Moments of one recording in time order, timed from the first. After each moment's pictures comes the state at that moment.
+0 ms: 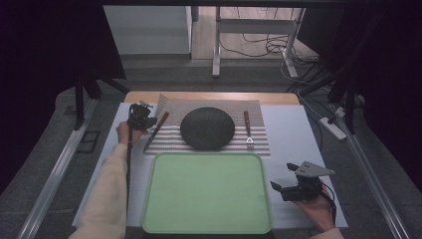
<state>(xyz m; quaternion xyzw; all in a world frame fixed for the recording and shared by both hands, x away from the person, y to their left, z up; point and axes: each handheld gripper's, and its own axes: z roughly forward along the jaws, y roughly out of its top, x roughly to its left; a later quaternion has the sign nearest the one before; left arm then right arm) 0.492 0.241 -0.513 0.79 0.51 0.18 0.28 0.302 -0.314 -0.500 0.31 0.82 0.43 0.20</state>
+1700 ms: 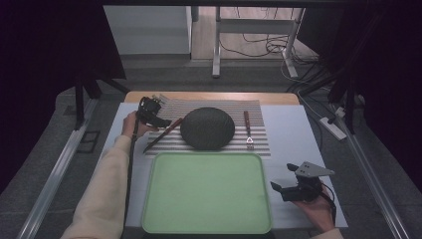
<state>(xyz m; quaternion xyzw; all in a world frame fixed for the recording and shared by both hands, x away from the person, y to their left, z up) 0.492 0.207 -0.477 0.86 0.44 0.15 0.23 0.302 -0.314 -0.501 0.31 0.82 0.43 0.20</state>
